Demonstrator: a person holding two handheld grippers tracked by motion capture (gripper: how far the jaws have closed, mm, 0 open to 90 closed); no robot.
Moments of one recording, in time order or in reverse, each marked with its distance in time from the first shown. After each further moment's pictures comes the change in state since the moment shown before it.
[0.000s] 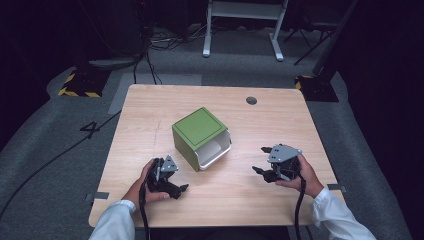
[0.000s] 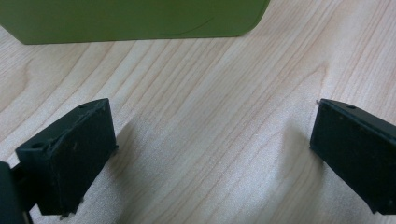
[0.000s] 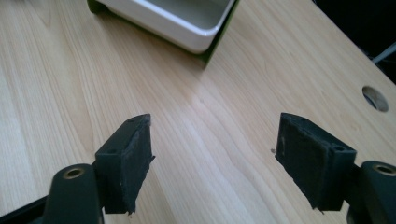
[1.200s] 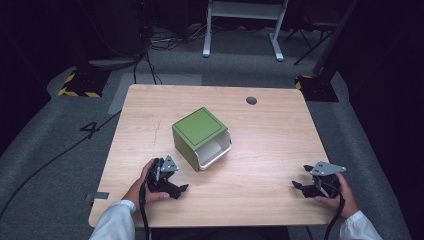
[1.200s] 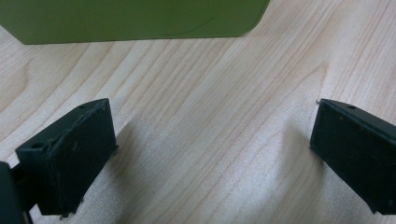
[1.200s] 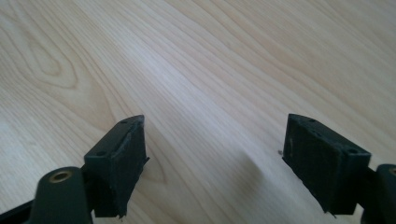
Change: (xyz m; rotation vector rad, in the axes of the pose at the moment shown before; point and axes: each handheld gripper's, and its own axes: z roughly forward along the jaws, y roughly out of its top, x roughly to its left) left arm 0.000 0.000 0.000 0.000 0.000 0.000; right arm -0.022 -0.142 -0.050 0.108 -0.102 0.285
